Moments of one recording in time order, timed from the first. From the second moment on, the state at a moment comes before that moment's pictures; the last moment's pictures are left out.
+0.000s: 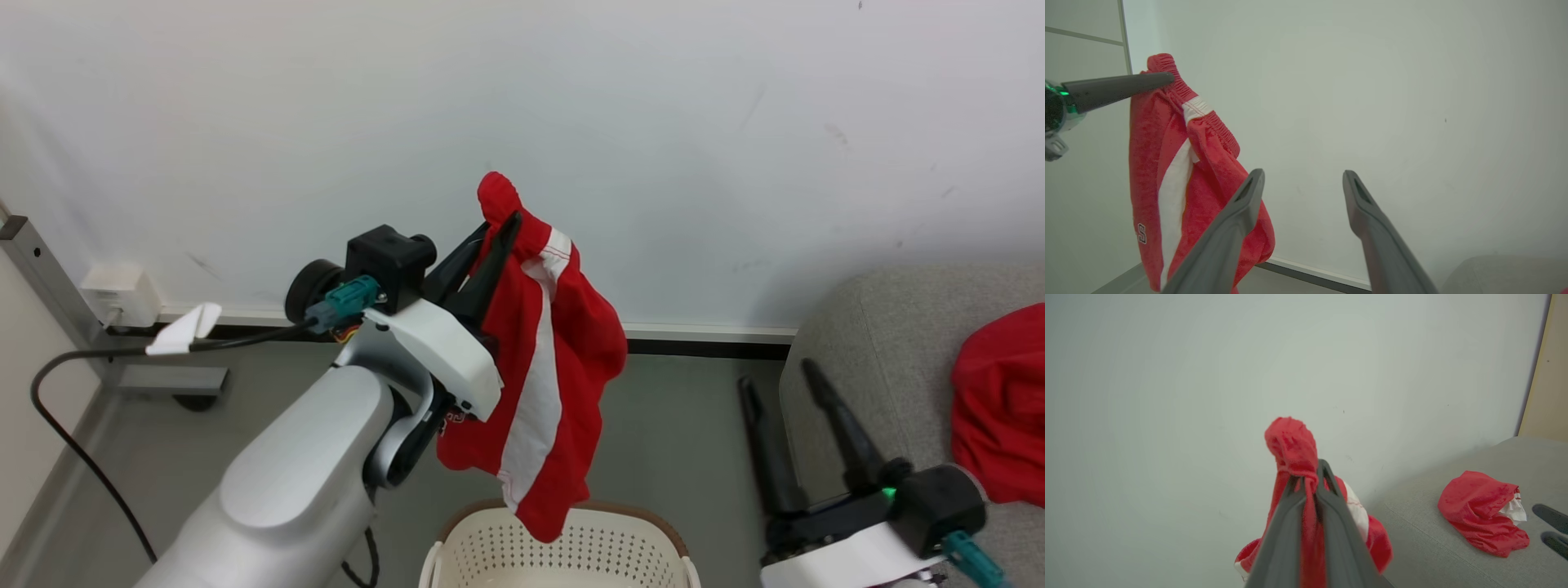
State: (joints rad) left arm -0.77 0.27 -0.74 0.34 -0.58 0.07 -0.13; right arm -0.16 -0.07 0.21 0.12 0.27 0.13 -0.26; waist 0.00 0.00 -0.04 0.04
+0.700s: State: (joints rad) left arm -0.75 0.24 -0.80 0.22 -0.58 0.08 -0.09; right arm -0.32 -0.05 0.59 0.38 0.37 0.13 -0.26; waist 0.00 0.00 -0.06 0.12
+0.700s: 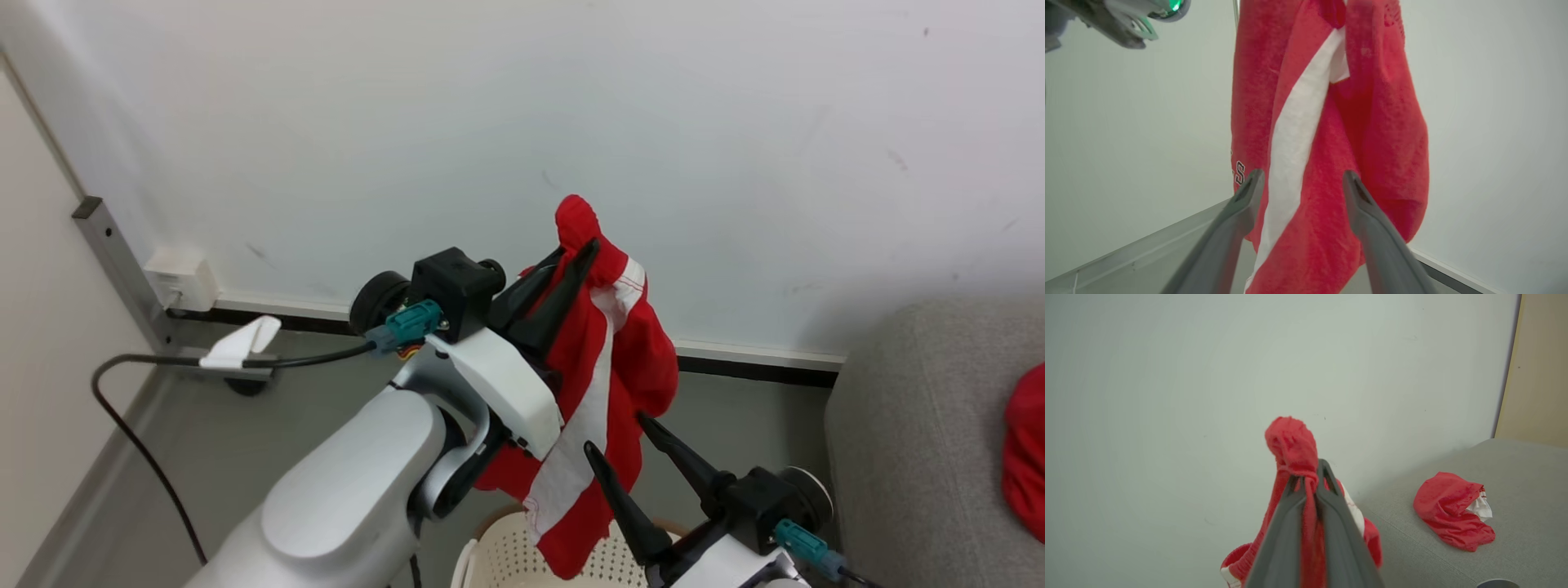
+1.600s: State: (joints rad) left arm -0.71 0.21 -0.88 0.07 -0.59 0.09 -0.03; right arm -0.47 -0.05 0.66 0.68 0.47 0.13 -0.26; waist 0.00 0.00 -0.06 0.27
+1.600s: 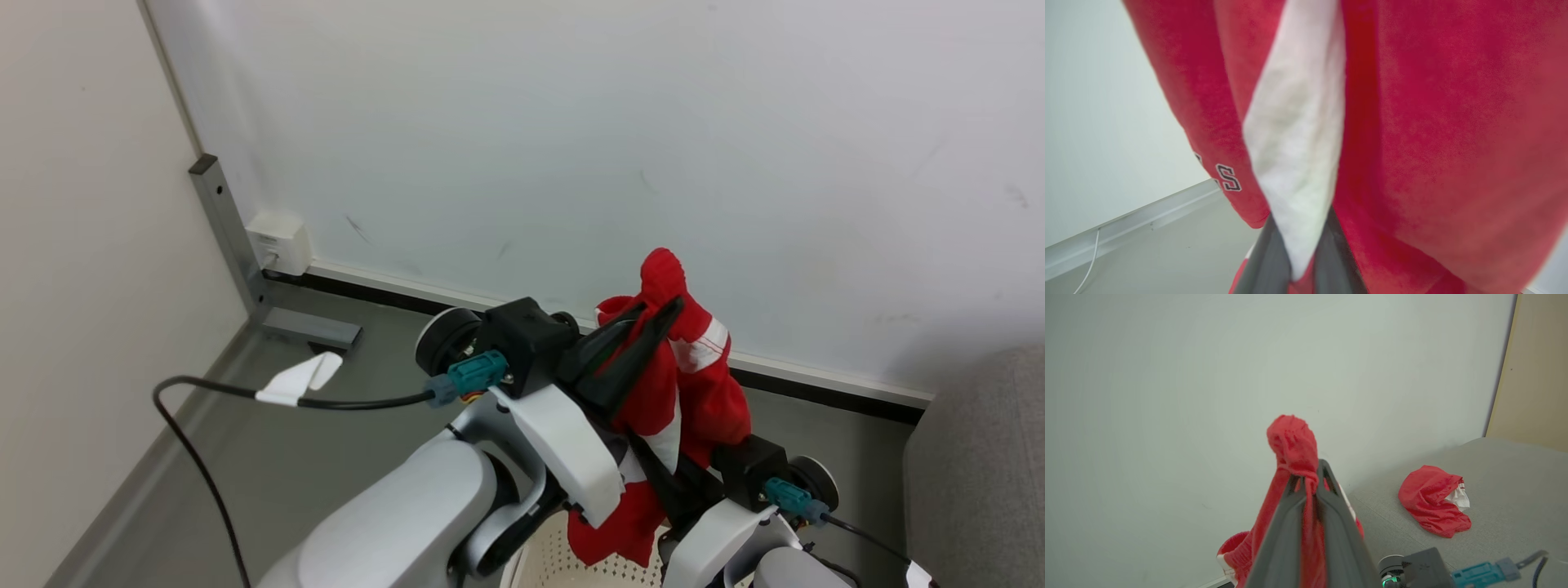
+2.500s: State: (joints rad) left arm -0.62 0.23 -0.88 0.19 -0.64 0.10 -0.09; right arm -0.37 -0.07 0.29 0.43 0.31 0.13 -0.26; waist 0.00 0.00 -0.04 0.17
